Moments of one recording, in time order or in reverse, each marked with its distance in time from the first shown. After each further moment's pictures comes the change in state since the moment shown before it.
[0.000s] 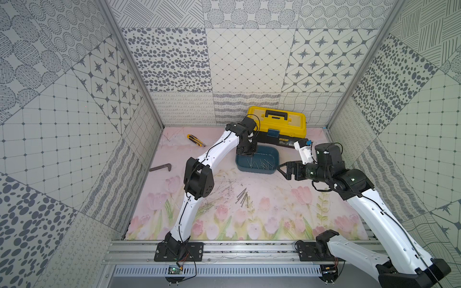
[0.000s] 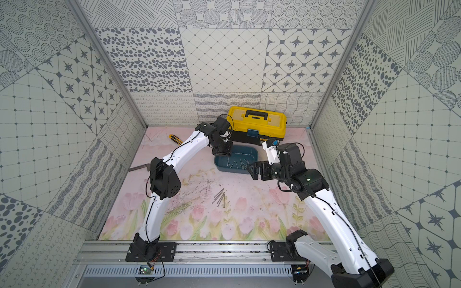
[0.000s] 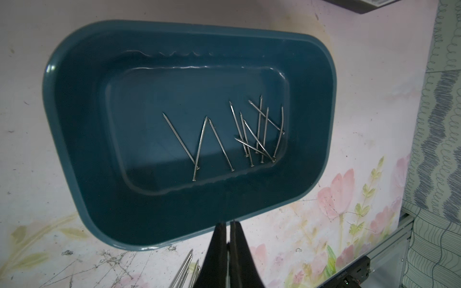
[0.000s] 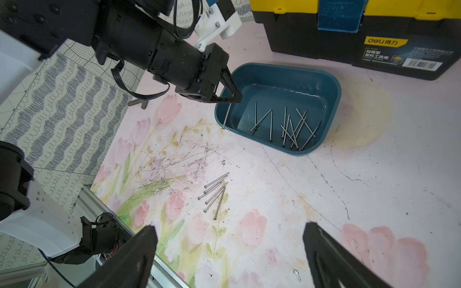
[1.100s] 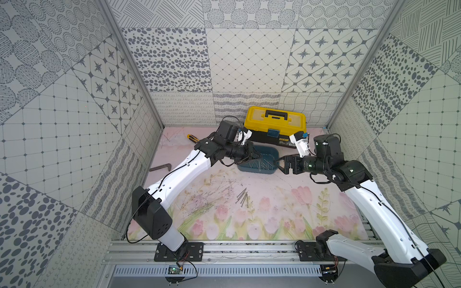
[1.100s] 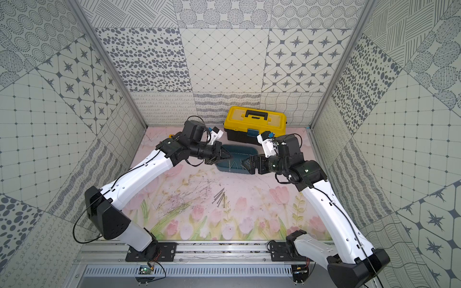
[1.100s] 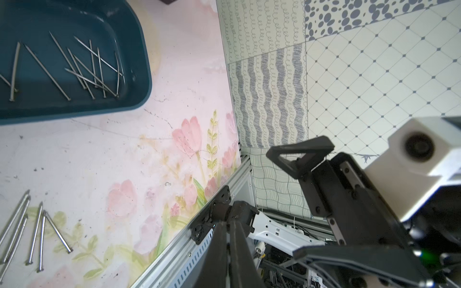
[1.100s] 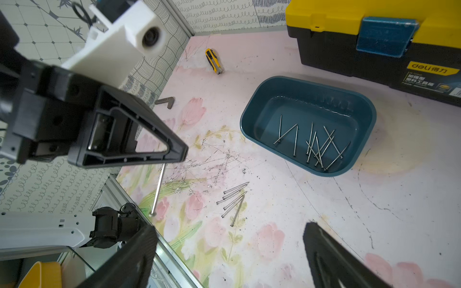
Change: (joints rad) left arm -0.034 -0.689 -0.667 0.495 0.410 -0.303; right arm -0.003 0.078 0.111 -0.006 -0.113 -0.045
